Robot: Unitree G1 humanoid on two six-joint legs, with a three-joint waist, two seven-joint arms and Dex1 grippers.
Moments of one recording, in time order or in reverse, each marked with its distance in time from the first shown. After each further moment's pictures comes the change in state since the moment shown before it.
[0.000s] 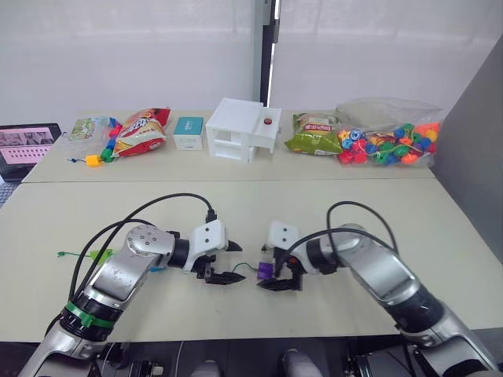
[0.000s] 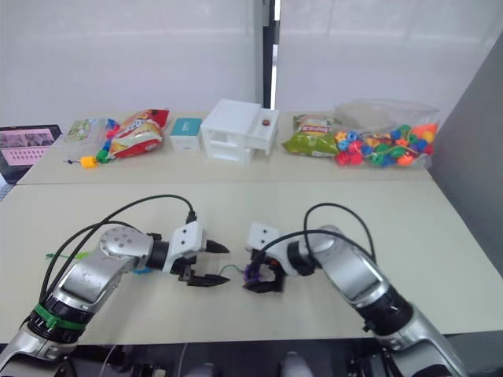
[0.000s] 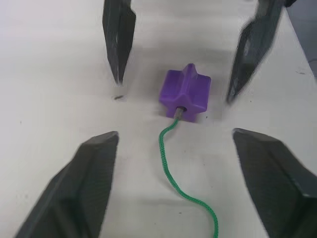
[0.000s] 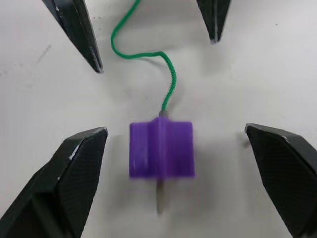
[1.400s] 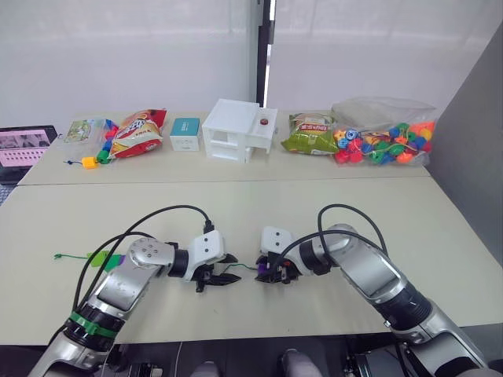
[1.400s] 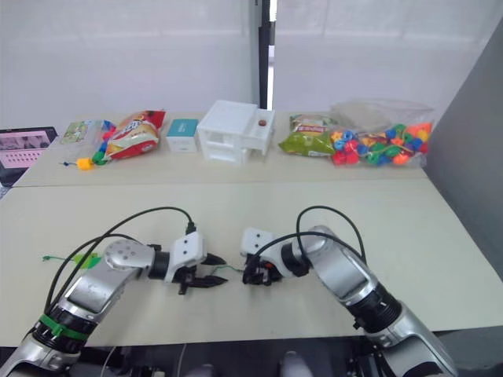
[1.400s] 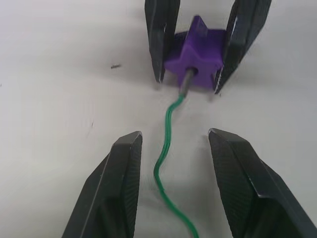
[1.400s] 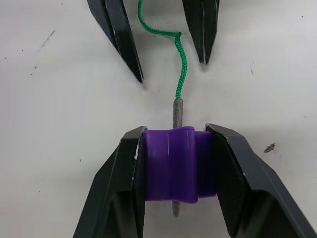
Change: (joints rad) left arm 0.095 -0.063 -0.002 0.076 0.057 -0.044 0.102; right arm -0.052 0.122 0.108 0.155 -0.119 -0.076 0.044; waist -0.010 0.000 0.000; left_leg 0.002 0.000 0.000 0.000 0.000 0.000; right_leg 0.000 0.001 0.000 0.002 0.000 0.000
